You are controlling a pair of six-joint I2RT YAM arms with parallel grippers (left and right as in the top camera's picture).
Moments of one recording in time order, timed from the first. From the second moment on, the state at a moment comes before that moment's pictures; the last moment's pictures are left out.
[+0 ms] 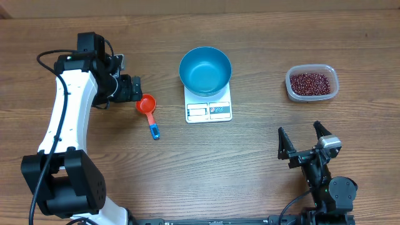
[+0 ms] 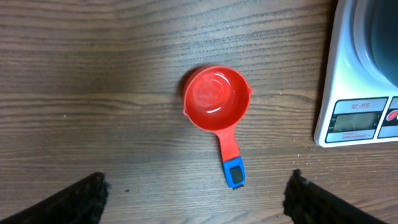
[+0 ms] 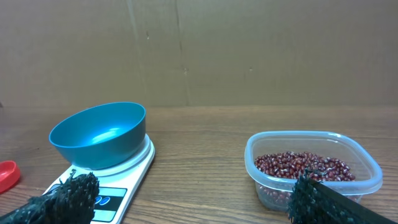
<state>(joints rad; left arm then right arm) 0.08 1.77 1.52 -1.11 0.17 0.01 -0.03 0.01 0.02 -0.02 -0.23 0.09</state>
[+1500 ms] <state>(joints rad) 0.08 1.78 1.52 -1.14 0.15 0.03 -0.03 0.01 0.02 -0.02 -0.23 0.09</state>
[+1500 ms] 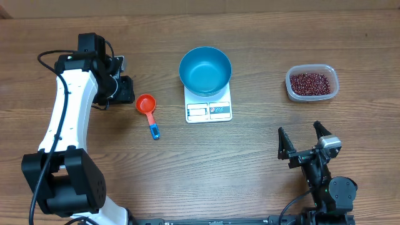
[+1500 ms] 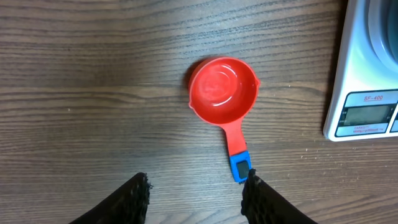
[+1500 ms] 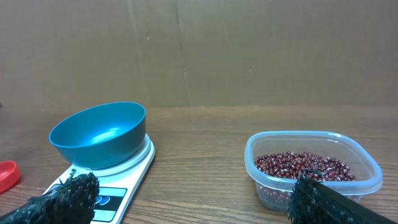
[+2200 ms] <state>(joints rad) 0.08 1.78 1.52 -1.18 0.14 0.02 -0.03 0.01 0.02 -0.02 -0.23 0.09</state>
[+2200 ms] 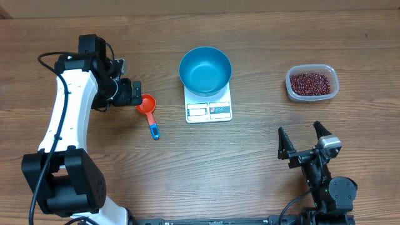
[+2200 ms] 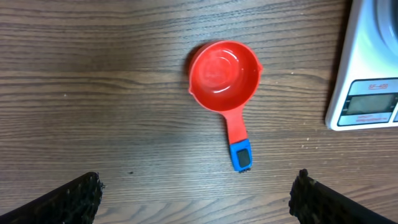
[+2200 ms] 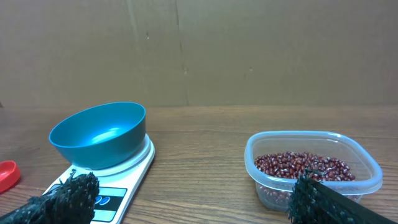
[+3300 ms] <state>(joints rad) -0.01 1.87 1.51 -1.13 0.03 -0.01 -0.03 0.01 0.02 -0.02 -0.23 0.09</state>
